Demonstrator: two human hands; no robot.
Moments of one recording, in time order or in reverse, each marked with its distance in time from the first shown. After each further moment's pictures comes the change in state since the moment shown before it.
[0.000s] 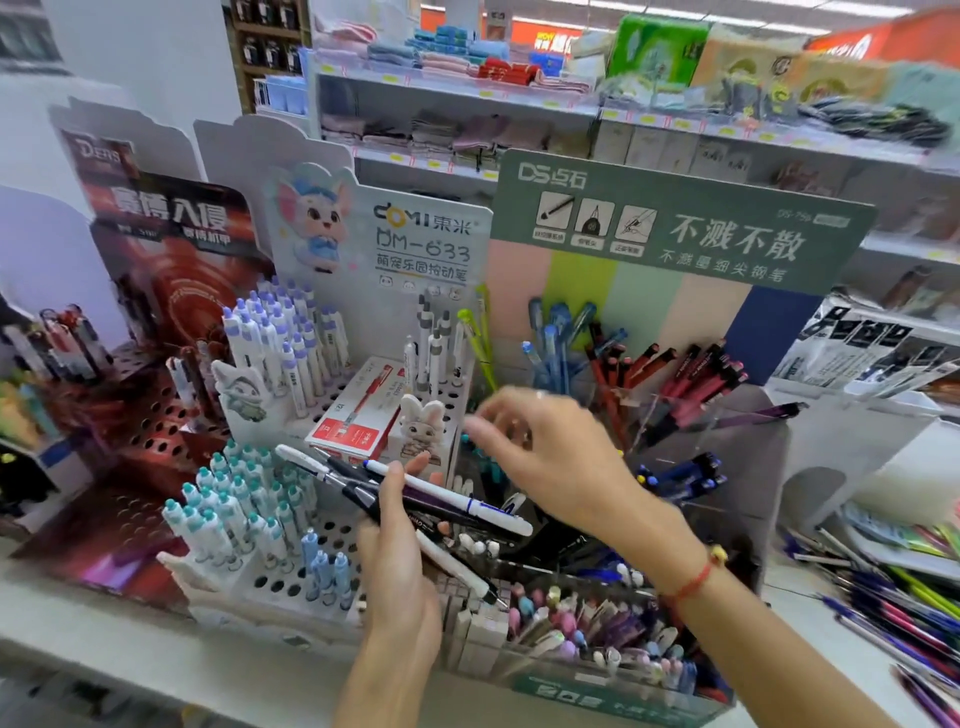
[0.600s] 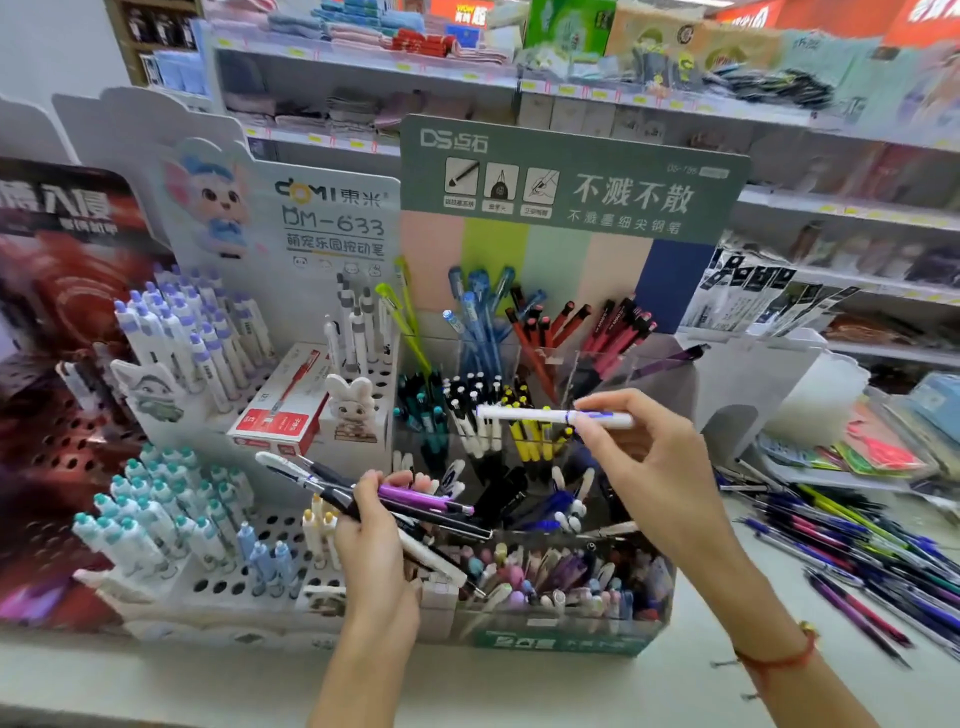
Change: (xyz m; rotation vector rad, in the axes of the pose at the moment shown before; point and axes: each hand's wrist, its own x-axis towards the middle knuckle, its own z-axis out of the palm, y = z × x) left_hand -0.011 -0.027 0.003 0.214 0.003 -0.080; right_hand -0.099 0.040 -0.040 0.410 0.435 0.310
